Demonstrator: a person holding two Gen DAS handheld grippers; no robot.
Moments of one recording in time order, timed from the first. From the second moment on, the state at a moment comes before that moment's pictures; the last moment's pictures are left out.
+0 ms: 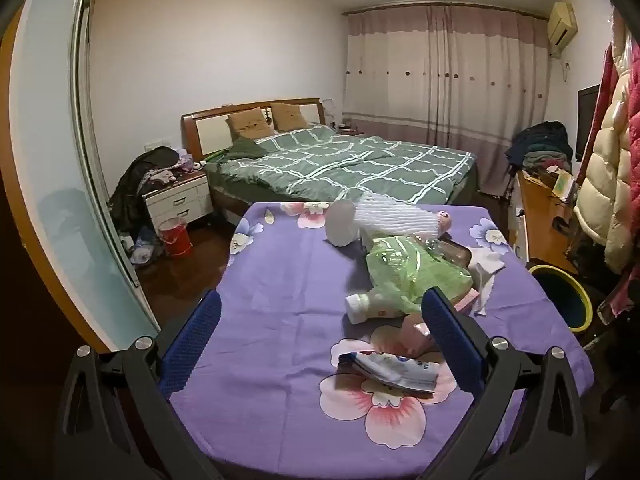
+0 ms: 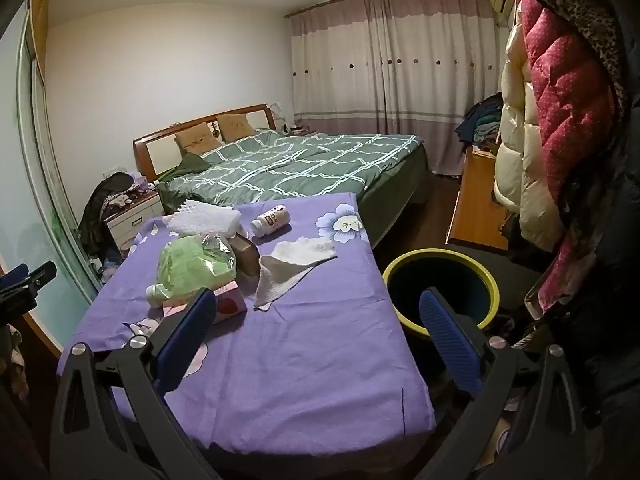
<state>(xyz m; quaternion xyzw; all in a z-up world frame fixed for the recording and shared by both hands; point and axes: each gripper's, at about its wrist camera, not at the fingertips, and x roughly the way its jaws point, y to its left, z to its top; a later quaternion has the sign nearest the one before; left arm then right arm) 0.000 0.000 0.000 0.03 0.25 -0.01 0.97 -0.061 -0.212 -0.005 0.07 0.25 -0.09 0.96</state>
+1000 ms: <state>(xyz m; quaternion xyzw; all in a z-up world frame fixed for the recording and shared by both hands) -0.004 0.002 0.006 0.01 0.24 -0.02 0.97 -0.053 -0.211 -0.006 0.07 0.25 -0.08 0.96</state>
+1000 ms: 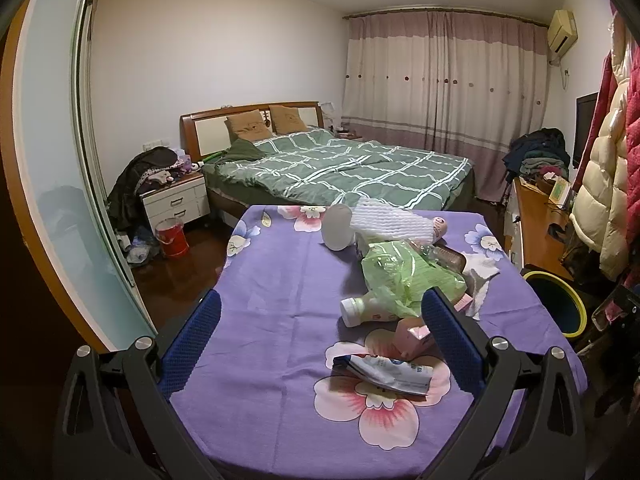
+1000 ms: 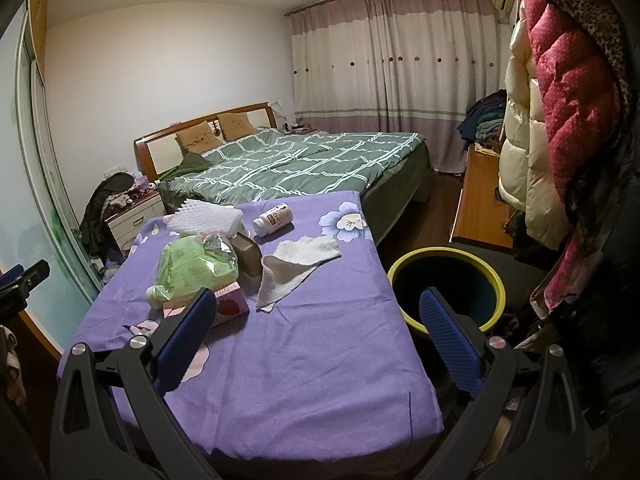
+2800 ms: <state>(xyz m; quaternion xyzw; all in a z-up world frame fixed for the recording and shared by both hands) 0.005 -0.006 -0.002 0.02 0.26 -0.03 0.97 -0.034 -0.207 -0.019 0.08 0.27 -0.07 0.96</state>
